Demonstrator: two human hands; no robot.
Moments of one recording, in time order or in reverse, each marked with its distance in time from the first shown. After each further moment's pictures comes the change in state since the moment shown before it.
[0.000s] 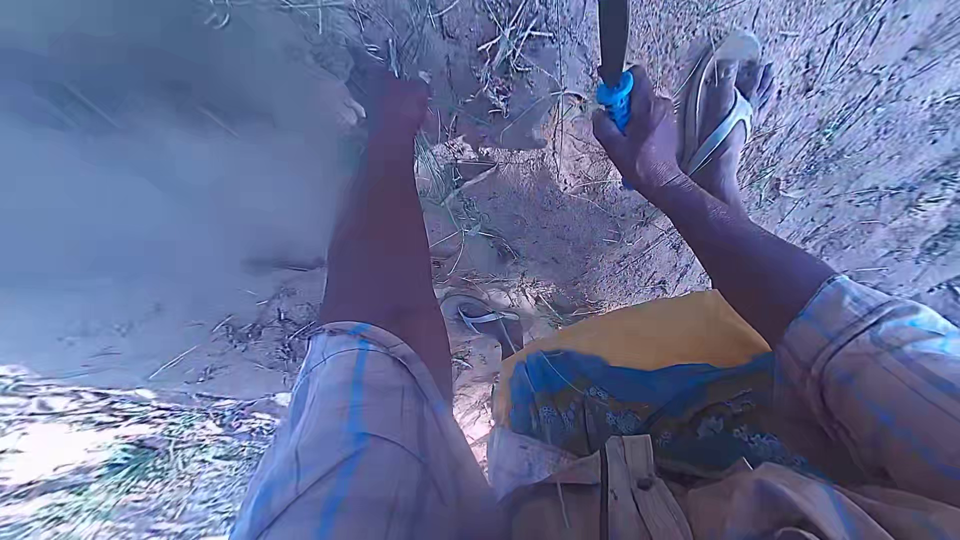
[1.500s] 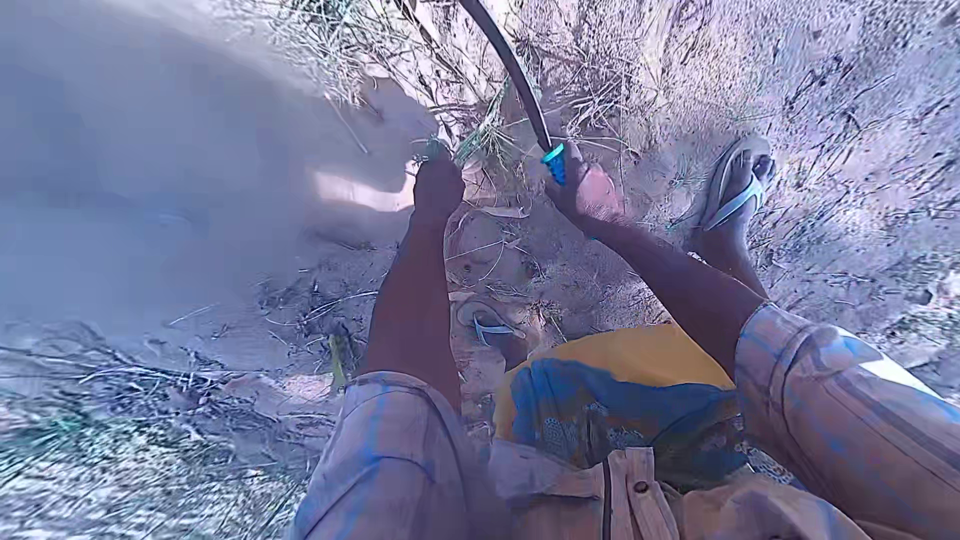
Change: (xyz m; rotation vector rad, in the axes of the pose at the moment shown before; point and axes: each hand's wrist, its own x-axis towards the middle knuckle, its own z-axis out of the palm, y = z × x) left_hand -0.062 -0.089 -0.043 0.177 -0.154 0.006; right_hand 0.002 -0.145 0.058 -0.203 -0.433 0.076
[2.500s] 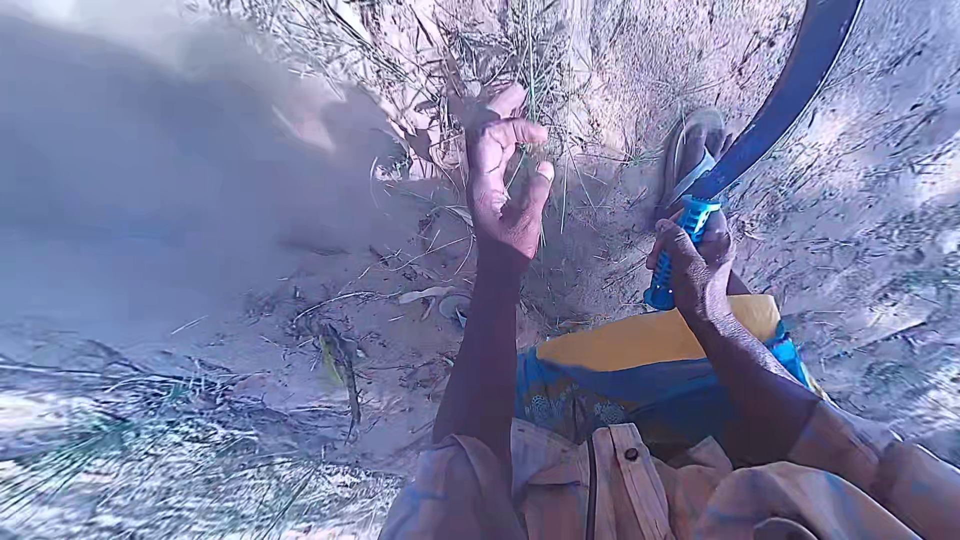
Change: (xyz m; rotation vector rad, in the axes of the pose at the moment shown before) left_hand -0.162 0.158 0.034 -1.134 0.485 0.850; right_hand -0.170 0.141 -0.044 0.869 0.492 0.075
